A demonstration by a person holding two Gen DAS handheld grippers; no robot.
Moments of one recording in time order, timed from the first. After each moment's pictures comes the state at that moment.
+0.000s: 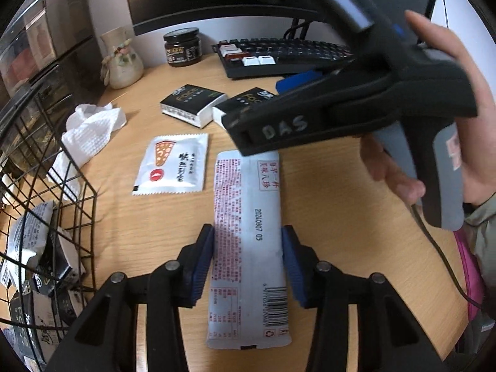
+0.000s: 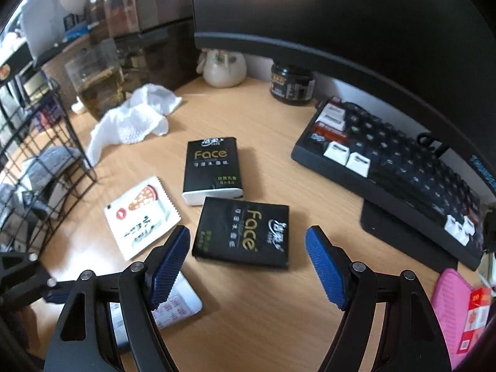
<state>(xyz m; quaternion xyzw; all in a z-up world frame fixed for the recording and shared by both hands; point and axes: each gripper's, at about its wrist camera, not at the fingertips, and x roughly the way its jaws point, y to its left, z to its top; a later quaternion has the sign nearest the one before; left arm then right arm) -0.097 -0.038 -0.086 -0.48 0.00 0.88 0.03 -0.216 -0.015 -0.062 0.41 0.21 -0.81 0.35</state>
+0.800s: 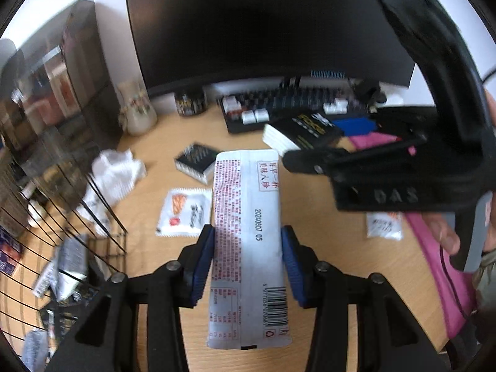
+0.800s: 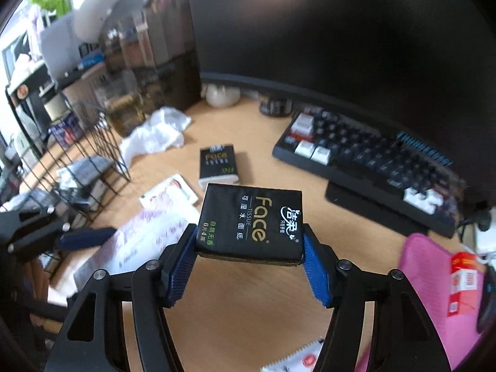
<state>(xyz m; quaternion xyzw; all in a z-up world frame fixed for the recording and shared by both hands) -0.080 -0.022 -0.015 -0.41 0.02 0.91 0.01 -0.167 0.064 0.008 0.37 0.15 -0.84 0.37</state>
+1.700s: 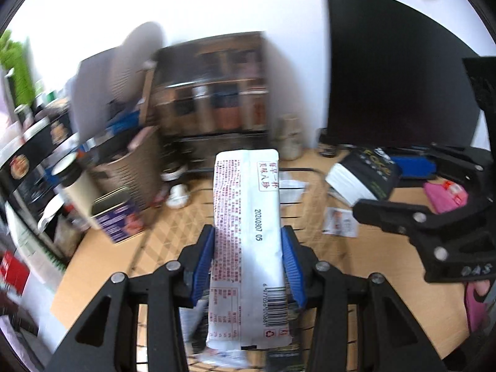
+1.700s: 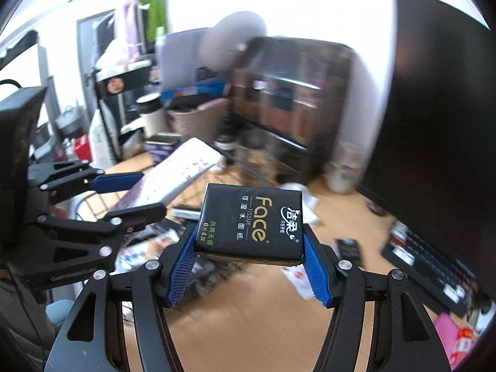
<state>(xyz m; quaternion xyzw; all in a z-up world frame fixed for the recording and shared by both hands) 0.043 -0.182 0.059 -0.34 -0.02 0.92 -0.18 -0.025 -0.076 0.093 0.27 0.20 -0.79 0.52</state>
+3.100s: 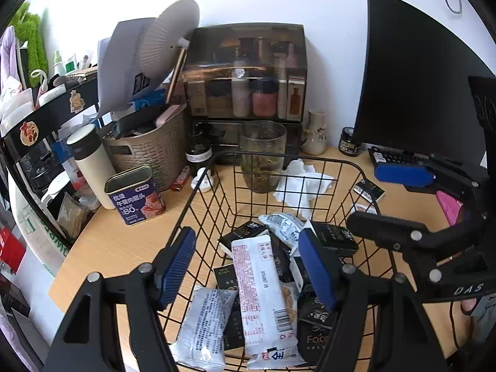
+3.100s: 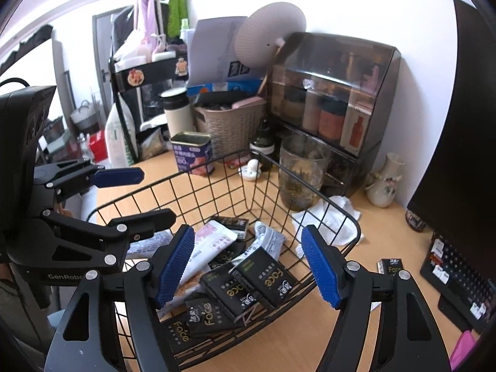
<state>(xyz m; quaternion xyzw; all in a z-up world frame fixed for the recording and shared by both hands) 0.062 -0.215 0.044 -0.34 -0.06 0.92 -0.19 -0.012 -0.123 0.073 0.26 0.19 -0.78 0.54</state>
